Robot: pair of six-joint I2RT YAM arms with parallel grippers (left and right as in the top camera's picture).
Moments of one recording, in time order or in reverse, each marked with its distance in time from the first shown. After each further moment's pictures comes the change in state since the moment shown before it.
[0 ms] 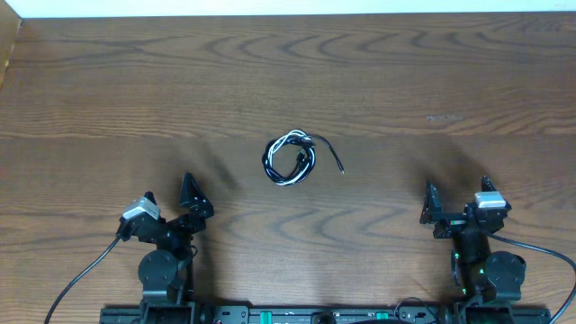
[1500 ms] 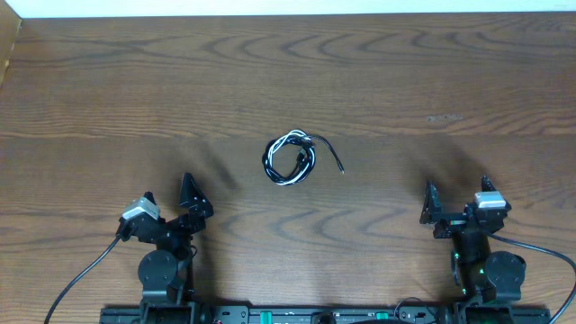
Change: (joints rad) left arm 0.000 0.000 0.000 0.001 -0.005 0.000; right arm 0.000 0.000 0.000 0.000 0.000 0.000
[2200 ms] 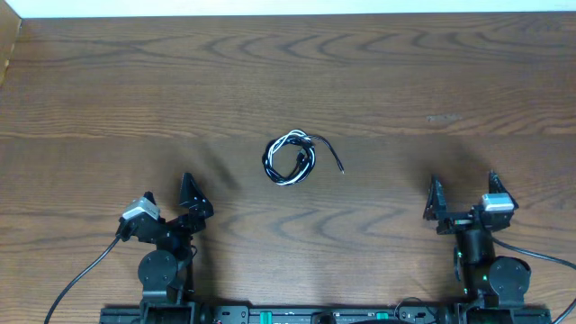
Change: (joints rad) left arm 0.000 0.000 0.000 0.005 0.006 0.000; right arm 0.000 0.002 0.000 0.135 0.003 0.000
